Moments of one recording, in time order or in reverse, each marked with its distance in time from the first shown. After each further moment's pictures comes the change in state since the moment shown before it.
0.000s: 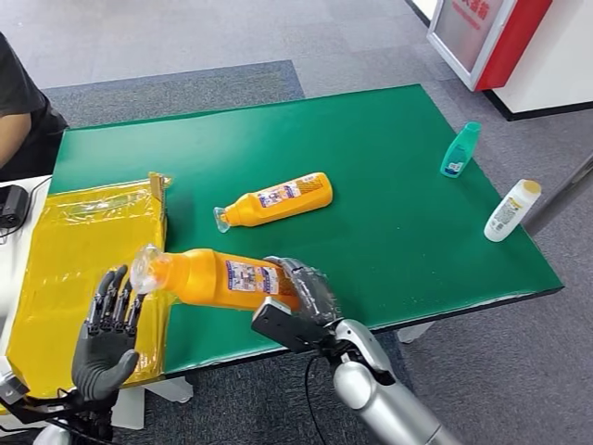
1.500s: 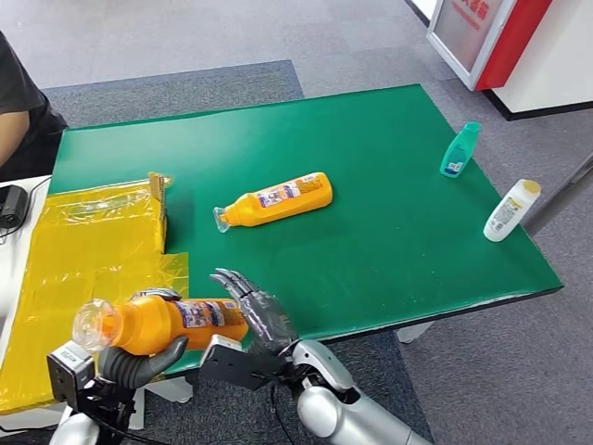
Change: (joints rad) left arm 0.001 0.053 -0.185 -0.093 -0.306 0.386 0.051; right arm -0.034 0.037 0.218 0.016 -0.075 -0.033 0.016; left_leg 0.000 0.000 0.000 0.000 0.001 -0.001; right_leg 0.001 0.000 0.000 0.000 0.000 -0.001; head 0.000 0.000
